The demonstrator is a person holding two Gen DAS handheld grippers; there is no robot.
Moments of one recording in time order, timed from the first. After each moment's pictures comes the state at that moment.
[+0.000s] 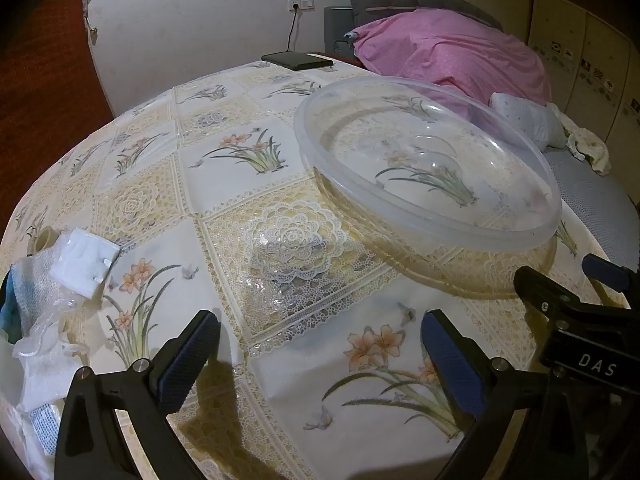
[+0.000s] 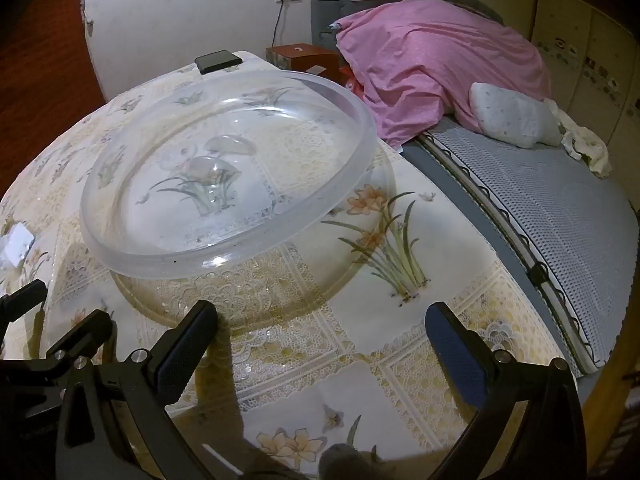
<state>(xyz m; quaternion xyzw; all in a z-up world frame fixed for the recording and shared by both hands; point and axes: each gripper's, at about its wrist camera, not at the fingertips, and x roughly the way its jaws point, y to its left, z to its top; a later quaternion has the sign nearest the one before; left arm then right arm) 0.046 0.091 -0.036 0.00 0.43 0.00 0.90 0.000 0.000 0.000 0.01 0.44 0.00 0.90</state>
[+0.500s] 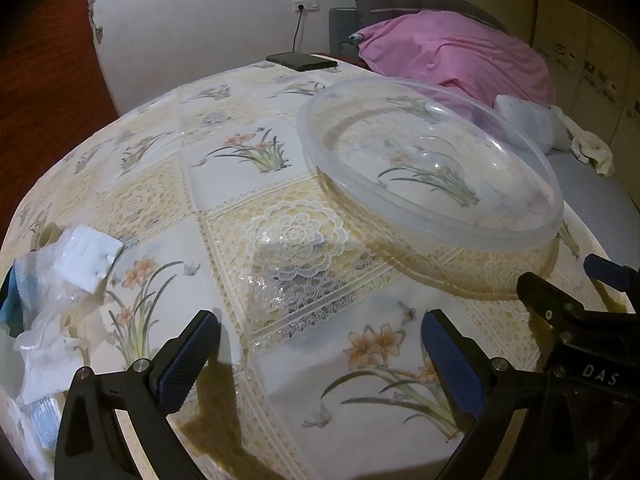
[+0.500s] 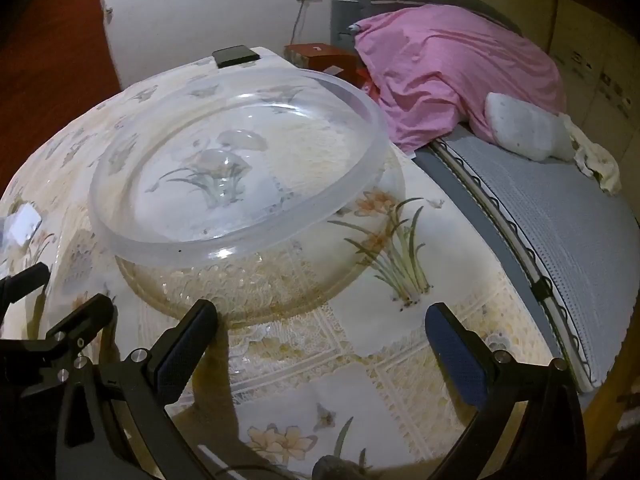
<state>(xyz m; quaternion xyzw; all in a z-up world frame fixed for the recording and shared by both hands) 0.042 0.091 -0.036 0.00 0.43 0.01 0.90 0.000 -0.004 -0.001 -0.02 0.44 0.03 0.90</state>
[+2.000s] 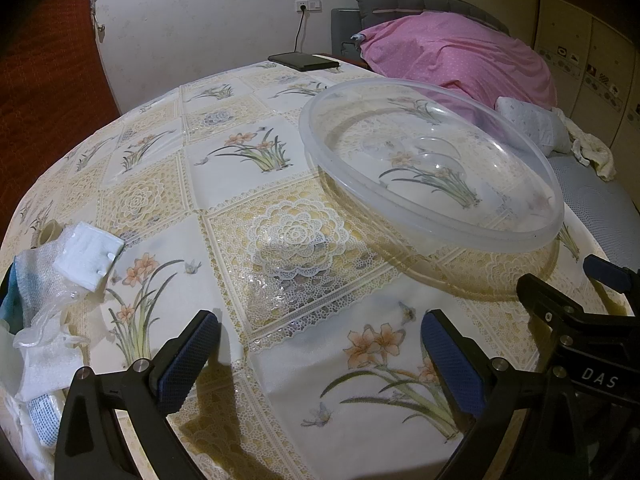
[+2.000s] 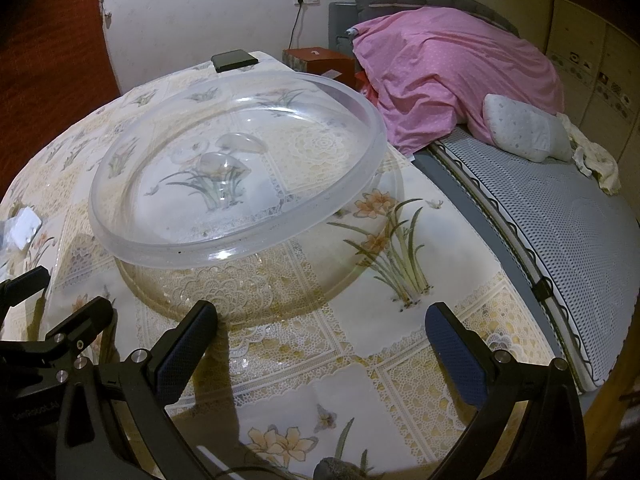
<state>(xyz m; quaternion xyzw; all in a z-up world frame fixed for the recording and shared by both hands) 0.043 0.092 -0.036 0.00 0.43 0.01 0.90 -0.001 -0.006 0.002 -0.02 0.44 0.03 0.90</state>
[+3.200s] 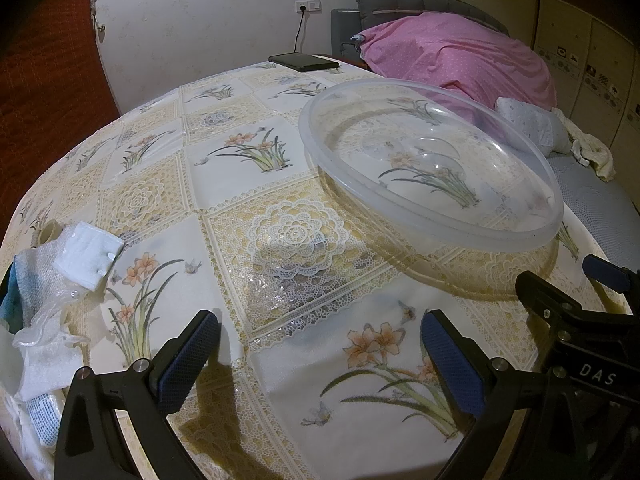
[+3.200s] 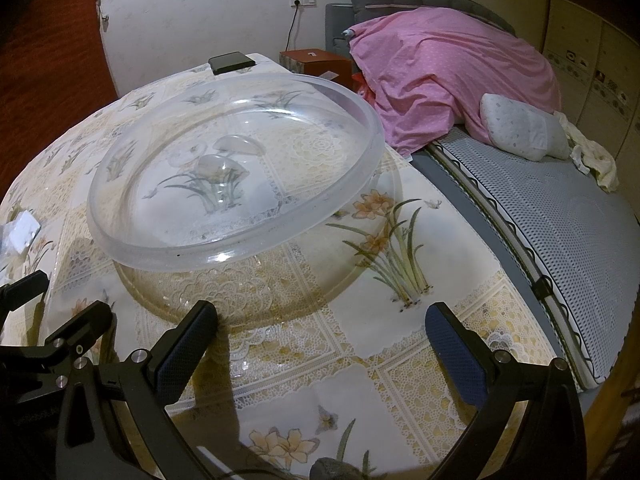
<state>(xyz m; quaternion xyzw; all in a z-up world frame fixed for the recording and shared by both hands) 0.042 0.092 -0.036 0.00 0.43 0.01 0.90 0.002 -0.008 0.008 -0.01 0.44 0.03 0.90</state>
